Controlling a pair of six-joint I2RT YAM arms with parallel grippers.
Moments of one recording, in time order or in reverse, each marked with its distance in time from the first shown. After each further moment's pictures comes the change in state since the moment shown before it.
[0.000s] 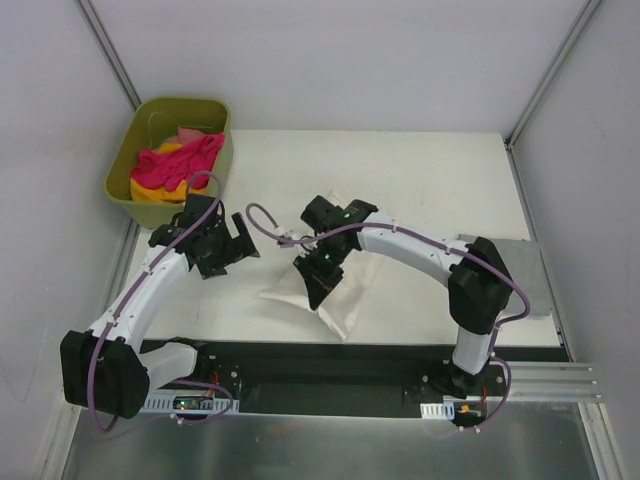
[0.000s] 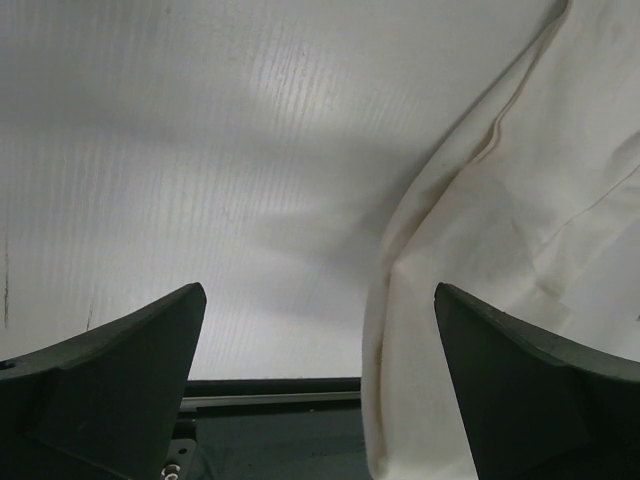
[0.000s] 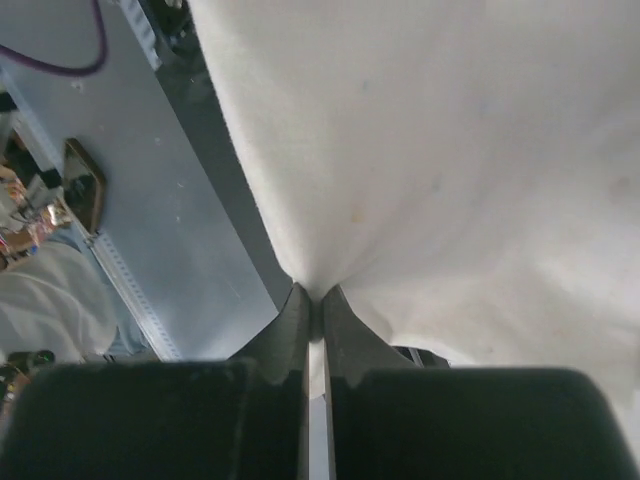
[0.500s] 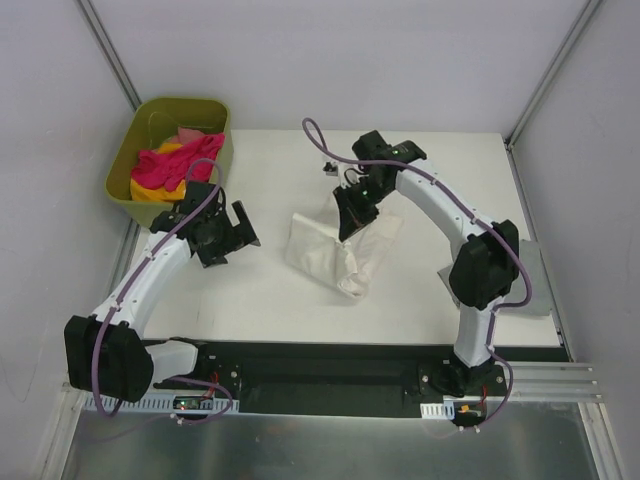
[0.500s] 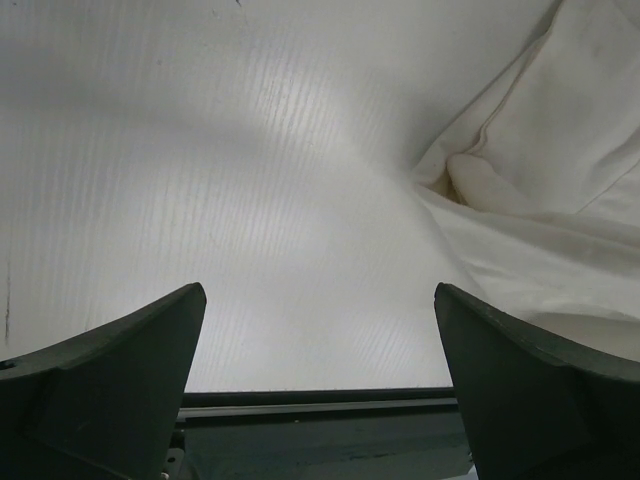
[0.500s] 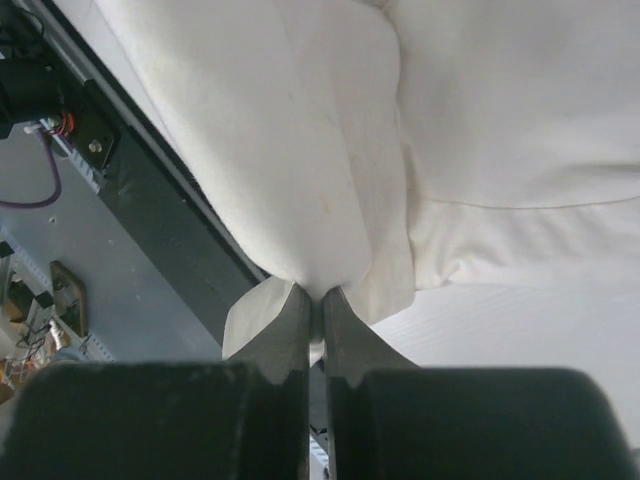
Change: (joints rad) left arm 0.006 0.077 0.098 -0.012 -0.007 -0.001; right arm -0.365 0.075 0.329 -0.199 0.065 -0.076
